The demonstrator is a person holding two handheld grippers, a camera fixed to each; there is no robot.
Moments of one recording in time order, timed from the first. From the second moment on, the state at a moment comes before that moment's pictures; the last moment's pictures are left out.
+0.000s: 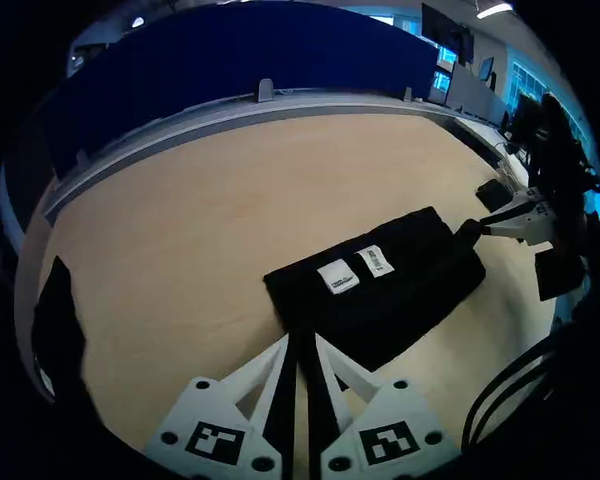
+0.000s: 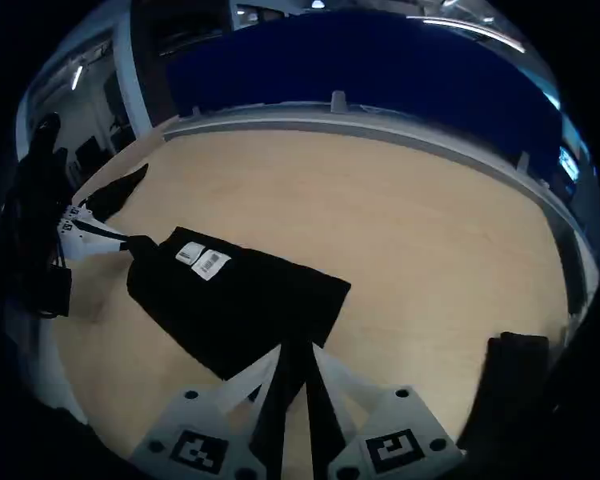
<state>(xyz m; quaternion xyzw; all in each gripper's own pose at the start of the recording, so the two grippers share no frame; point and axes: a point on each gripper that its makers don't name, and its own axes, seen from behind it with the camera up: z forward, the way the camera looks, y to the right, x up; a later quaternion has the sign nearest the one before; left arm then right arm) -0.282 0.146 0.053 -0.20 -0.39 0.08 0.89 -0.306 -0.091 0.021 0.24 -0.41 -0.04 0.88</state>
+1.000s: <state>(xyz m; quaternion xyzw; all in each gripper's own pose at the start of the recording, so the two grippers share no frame) -0.301 0.133 0.069 -0.18 -0.40 0.08 0.89 -0.315 -0.082 0.047 0.20 -0.41 -0.05 0.89</state>
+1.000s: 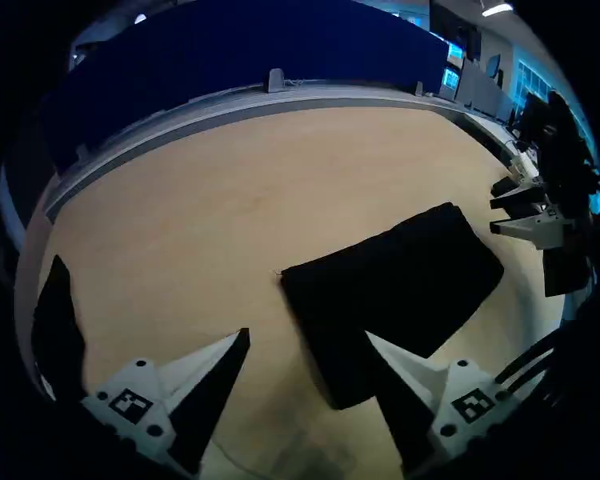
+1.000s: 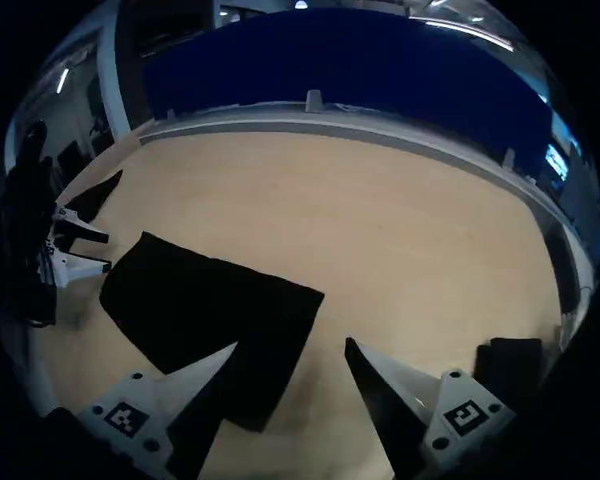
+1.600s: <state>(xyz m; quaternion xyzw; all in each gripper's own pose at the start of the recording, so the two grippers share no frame) -0.291 0.115 0.025 -0.16 -0.40 0.07 0.90 -0.317 -0.078 0.009 0.21 -0.41 -0.06 0.89</state>
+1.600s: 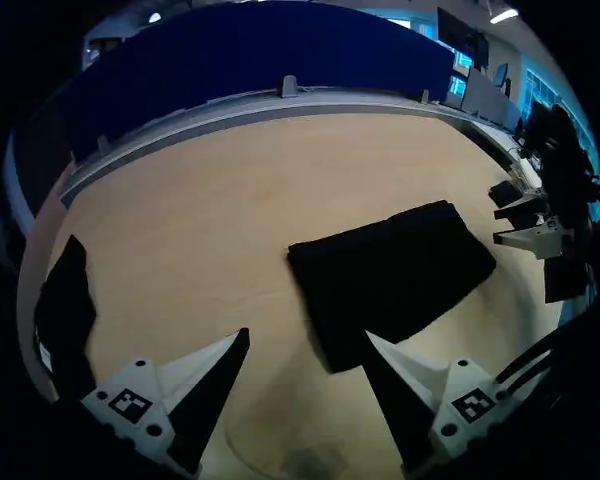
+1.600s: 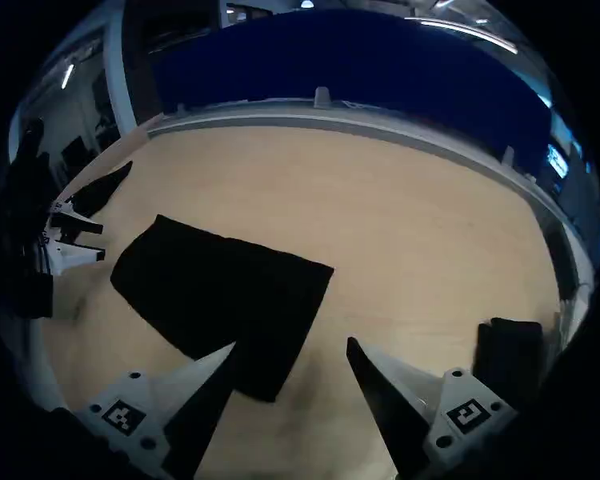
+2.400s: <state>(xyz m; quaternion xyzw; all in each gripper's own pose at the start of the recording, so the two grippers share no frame) -0.289 0.079 -0.052 -0.09 -0.40 0.03 0.91 -0.329 -0.081 -0.037 0.28 -0.43 -0.12 0.85</state>
